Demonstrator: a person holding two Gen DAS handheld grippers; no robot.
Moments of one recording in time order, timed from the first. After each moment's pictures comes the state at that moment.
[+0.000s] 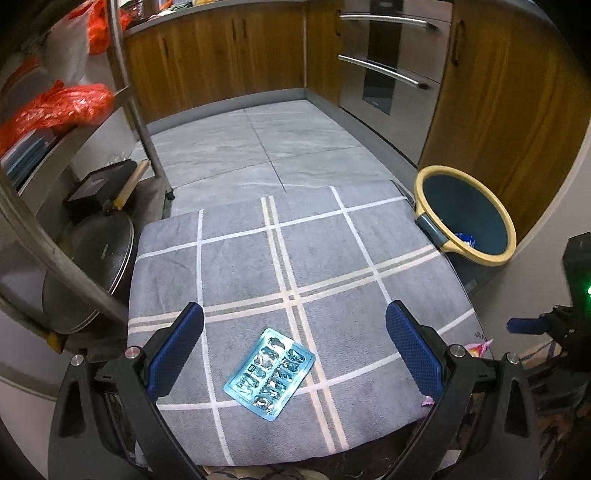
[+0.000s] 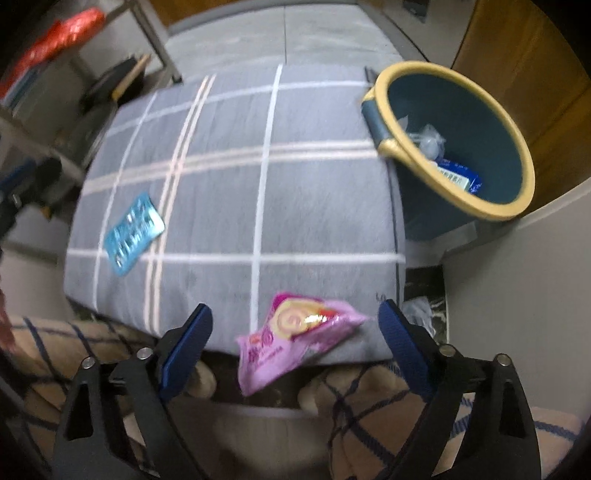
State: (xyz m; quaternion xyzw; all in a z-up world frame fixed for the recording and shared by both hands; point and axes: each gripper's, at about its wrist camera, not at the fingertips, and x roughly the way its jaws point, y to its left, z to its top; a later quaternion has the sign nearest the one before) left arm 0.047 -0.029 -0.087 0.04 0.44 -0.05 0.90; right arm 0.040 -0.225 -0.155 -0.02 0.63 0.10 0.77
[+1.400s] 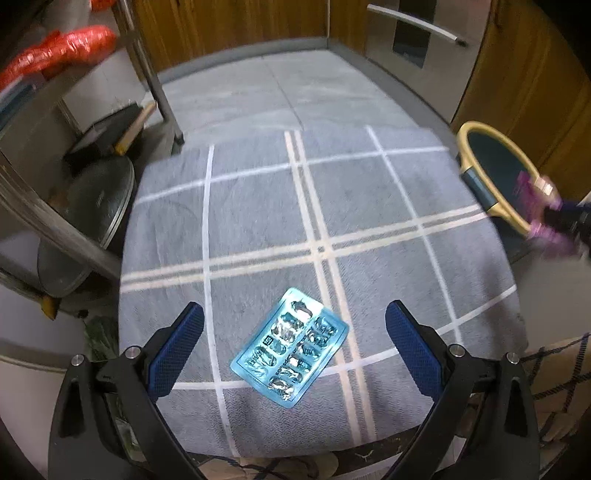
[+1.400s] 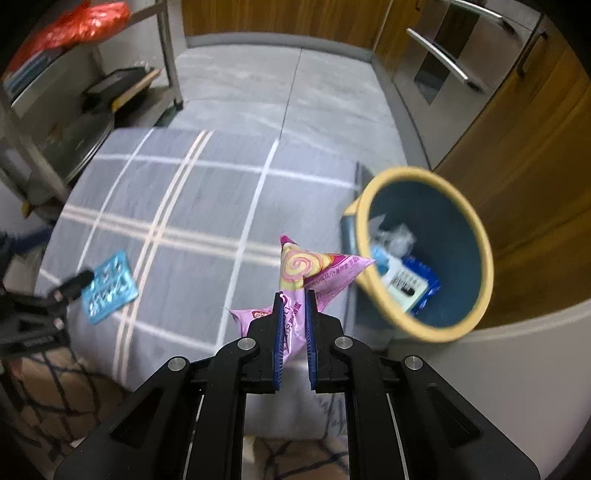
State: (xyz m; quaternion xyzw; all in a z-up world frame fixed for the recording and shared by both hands) left arm 0.076 -0.008 -0.152 0.03 0.53 -0.01 0.85; right arm 0.111 -0.220 -0.103 -0.12 0.54 0.09 0.83
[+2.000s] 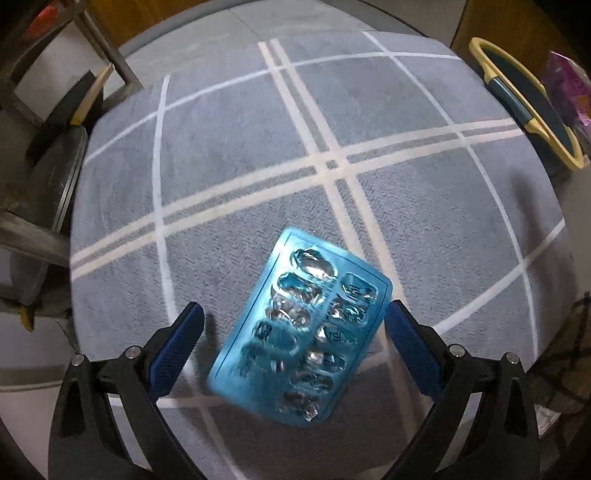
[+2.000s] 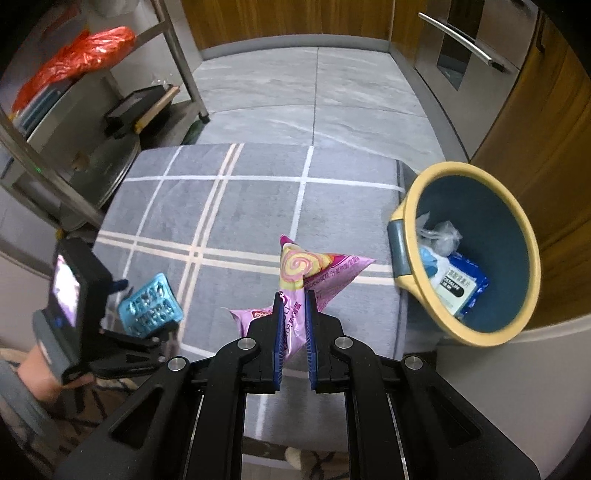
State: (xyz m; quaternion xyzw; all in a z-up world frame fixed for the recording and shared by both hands) left arm 0.093 -0.003 -0.239 0.07 0.61 -0.05 0.79; right arm 0.125 -0.206 -0.112 -0.04 0.56 0.15 0.82
